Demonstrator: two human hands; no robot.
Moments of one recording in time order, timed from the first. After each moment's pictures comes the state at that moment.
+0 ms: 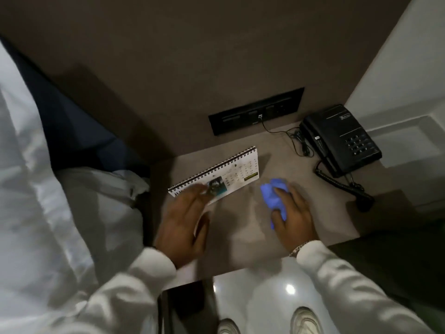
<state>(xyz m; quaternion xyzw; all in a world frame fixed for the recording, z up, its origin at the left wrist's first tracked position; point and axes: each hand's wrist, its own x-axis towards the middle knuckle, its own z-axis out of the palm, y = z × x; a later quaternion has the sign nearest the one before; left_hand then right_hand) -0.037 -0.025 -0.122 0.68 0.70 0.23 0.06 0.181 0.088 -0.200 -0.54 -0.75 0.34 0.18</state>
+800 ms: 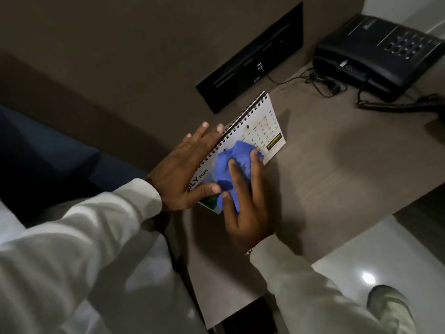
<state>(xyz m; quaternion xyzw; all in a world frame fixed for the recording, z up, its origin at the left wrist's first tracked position) -0.148 0.064 -0.161 0.86 0.50 -0.01 0.12 0.007 0.017 -0.281 -0.49 -0.67 0.27 0.49</state>
